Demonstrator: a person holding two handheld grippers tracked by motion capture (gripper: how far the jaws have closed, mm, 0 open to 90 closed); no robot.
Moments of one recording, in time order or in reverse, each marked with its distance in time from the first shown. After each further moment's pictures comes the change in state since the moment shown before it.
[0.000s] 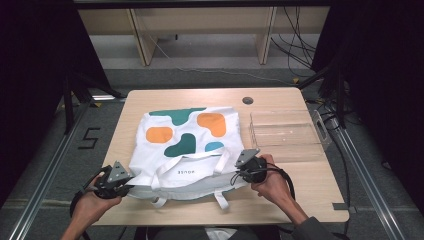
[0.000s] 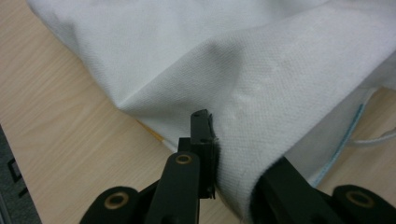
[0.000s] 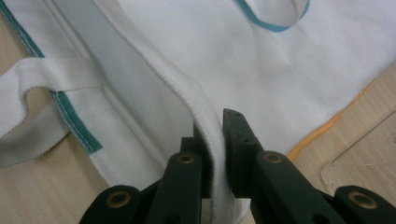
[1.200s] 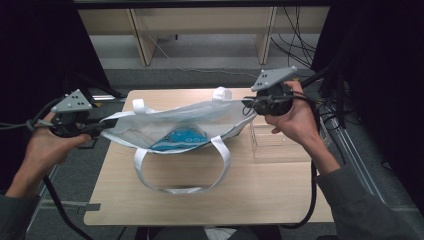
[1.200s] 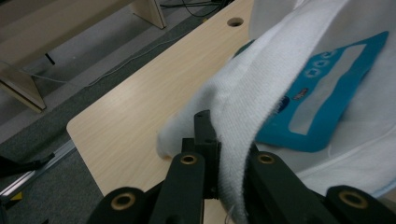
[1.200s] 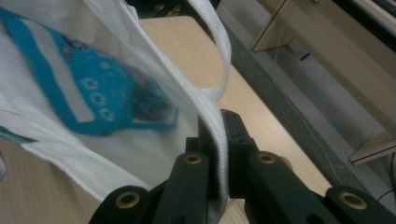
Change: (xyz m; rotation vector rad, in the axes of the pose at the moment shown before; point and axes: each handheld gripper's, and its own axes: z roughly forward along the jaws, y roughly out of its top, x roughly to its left) left arm 0.080 0.137 -0.133 -0.249 0.003 0.041; right arm -0.081 0.119 -0.168 -0.293 -0.147 -0.046
